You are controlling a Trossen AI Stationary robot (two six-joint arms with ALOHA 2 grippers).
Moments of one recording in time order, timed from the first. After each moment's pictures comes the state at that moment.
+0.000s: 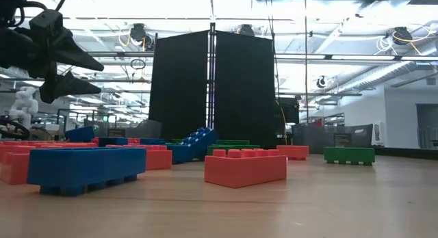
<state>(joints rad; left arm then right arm) -0.35 0.10 0.13 -0.38 -0.66 -0.78 0.60 1.68 1.52 -1.08 0.42 1.27</state>
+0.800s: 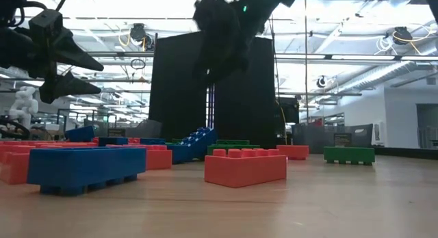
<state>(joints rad) -0.35 0.11 0.13 -0.39 -0.66 -0.78 0.02 1.92 1.52 -0.51 0.03 0.27</state>
